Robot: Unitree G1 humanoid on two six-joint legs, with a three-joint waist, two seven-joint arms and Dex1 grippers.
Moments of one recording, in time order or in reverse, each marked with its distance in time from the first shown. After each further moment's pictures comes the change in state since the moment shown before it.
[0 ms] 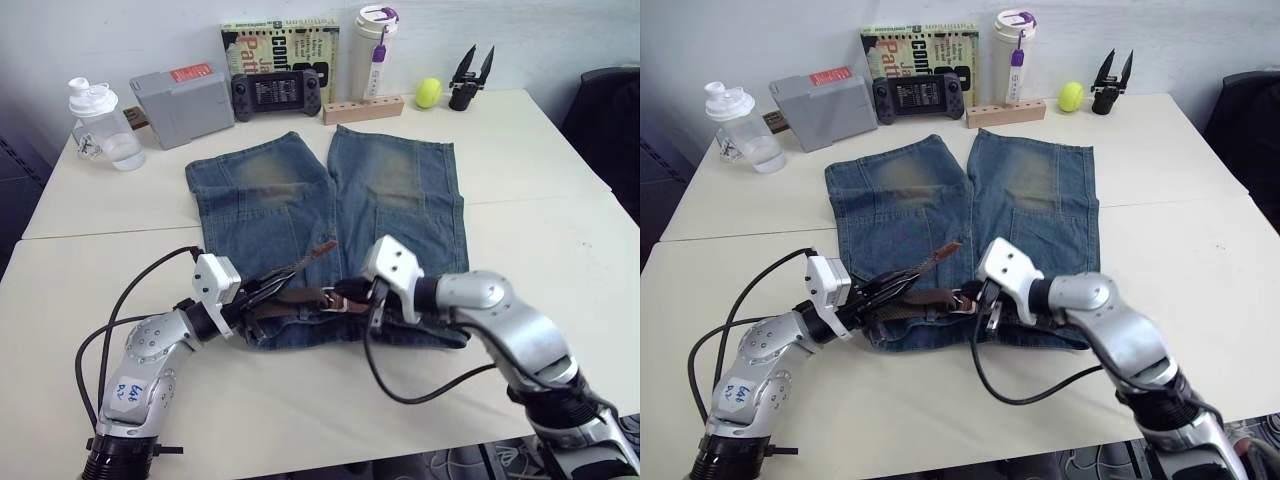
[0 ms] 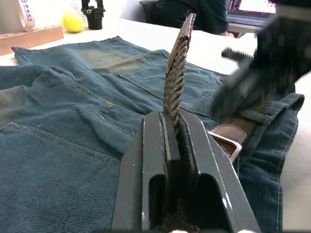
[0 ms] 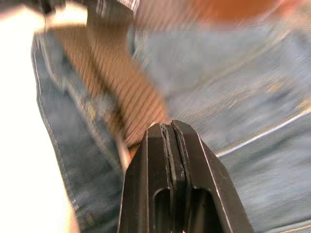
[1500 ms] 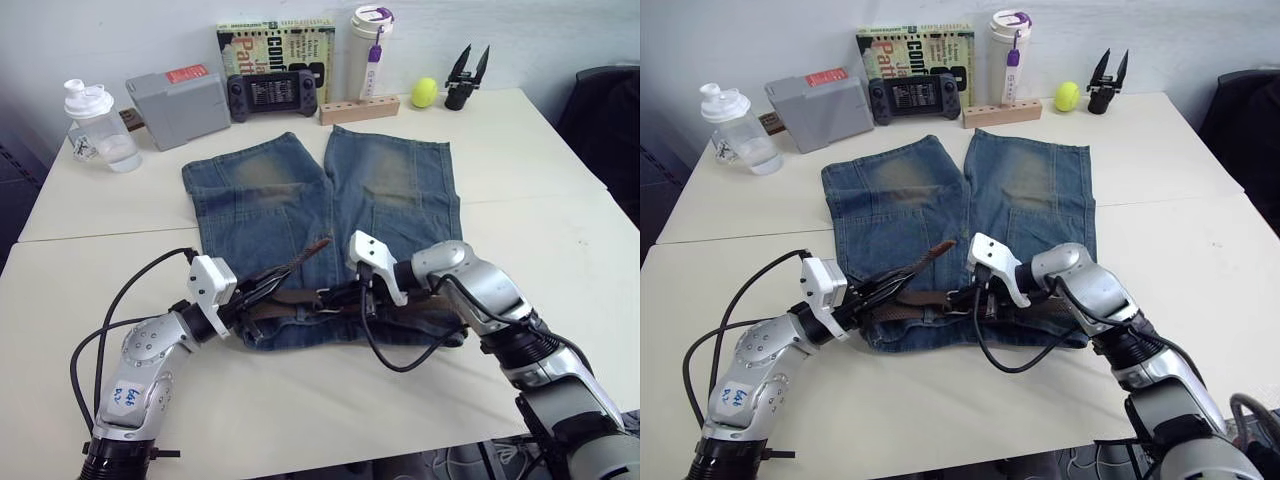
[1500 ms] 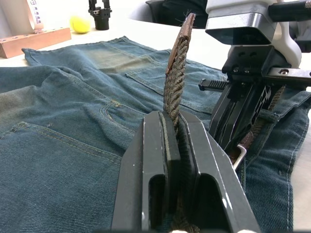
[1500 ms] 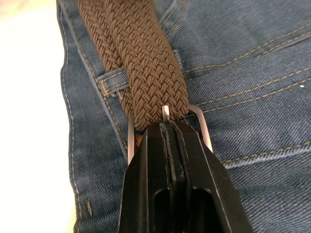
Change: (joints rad) left arm 0.018 0.004 0.006 0.000 0.013 -0.025 0.032; right arm -0.241 0.039 0.234 0.463 -0.084 -0.077 0.304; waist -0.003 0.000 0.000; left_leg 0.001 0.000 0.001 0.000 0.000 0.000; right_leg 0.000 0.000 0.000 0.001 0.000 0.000
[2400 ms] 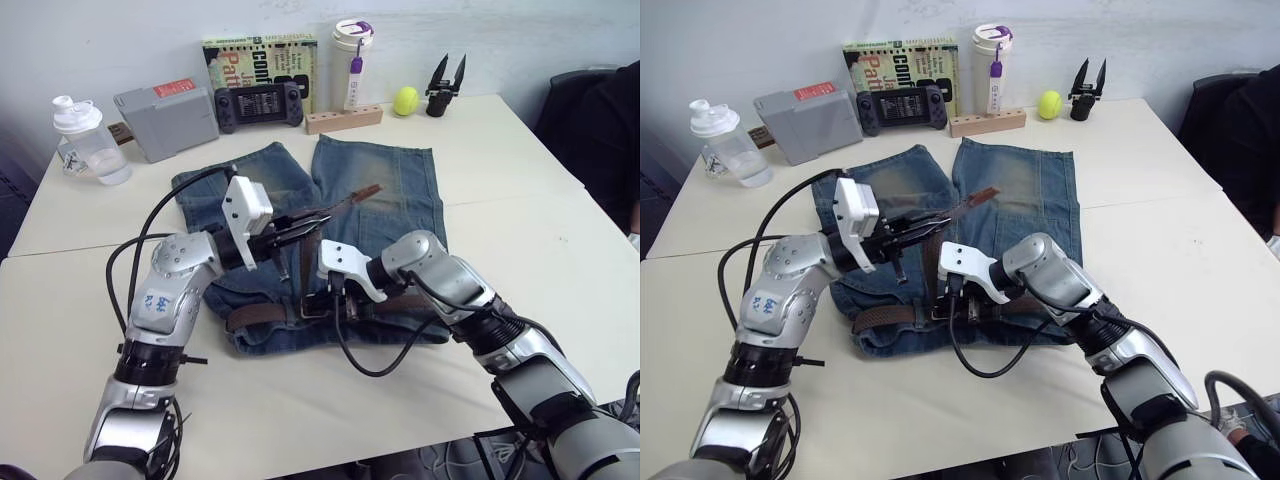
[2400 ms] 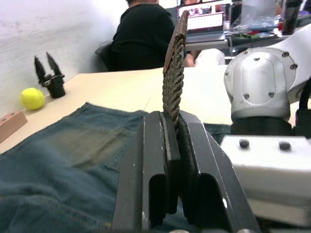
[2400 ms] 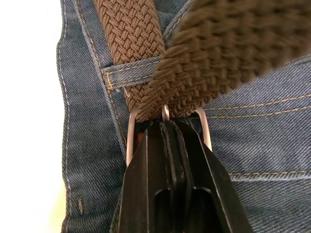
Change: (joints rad) left arm -0.545 -0.036 -0.109 0.297 0.016 0.039 -0.173; right arm -0.077 0.115 0.112 0.095 -0.197 -0.056 0.063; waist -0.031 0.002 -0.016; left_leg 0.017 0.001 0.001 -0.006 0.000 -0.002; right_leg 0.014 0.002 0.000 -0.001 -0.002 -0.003
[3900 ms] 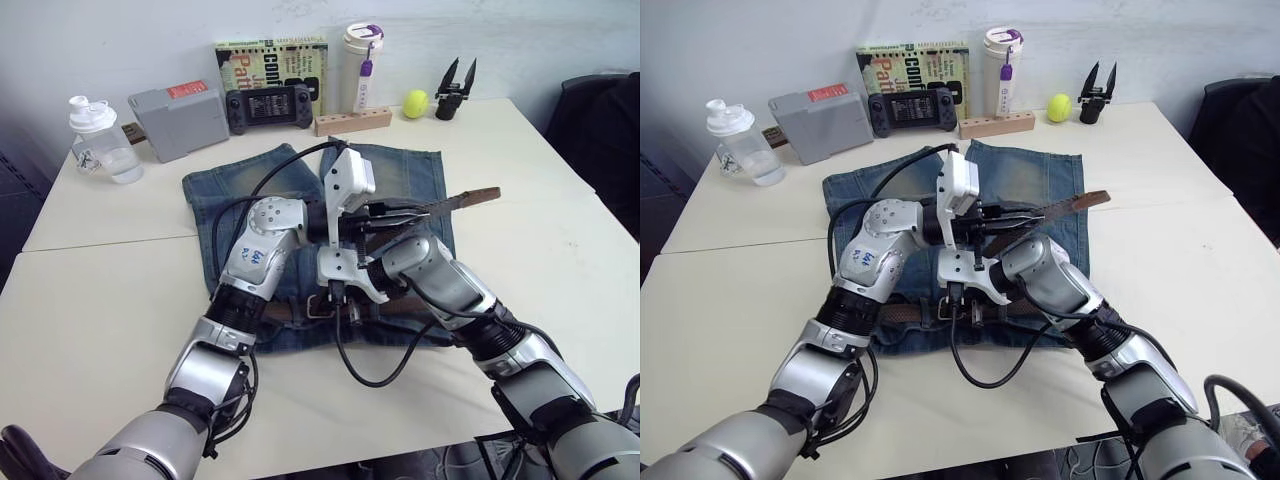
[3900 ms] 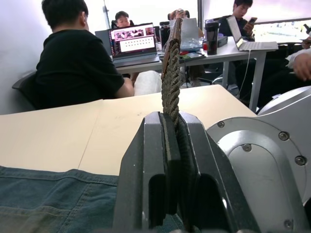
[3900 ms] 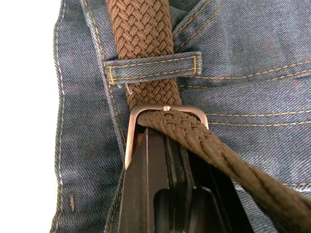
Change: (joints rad) left arm -0.283 -0.298 -0.081 0.330 0.123 -0.061 -0.118; right arm 0.019 0.013 -0.001 -0.053 -0.134 -0.011 0.051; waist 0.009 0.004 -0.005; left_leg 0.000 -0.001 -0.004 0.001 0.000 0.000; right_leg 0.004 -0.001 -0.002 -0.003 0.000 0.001
